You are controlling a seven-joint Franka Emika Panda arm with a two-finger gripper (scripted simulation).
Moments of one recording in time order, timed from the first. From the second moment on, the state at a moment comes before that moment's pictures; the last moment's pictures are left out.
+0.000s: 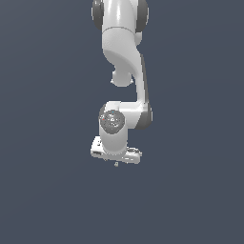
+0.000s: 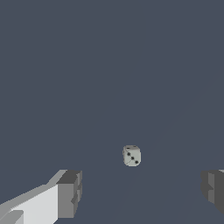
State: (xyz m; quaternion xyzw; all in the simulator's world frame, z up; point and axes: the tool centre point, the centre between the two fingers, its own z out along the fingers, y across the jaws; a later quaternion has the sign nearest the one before) arm 0.089 -0.025 0.059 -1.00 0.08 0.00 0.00
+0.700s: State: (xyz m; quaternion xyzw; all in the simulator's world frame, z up) arm 0.088 -0.025 0.014 -1.00 0.08 0.00 0.00
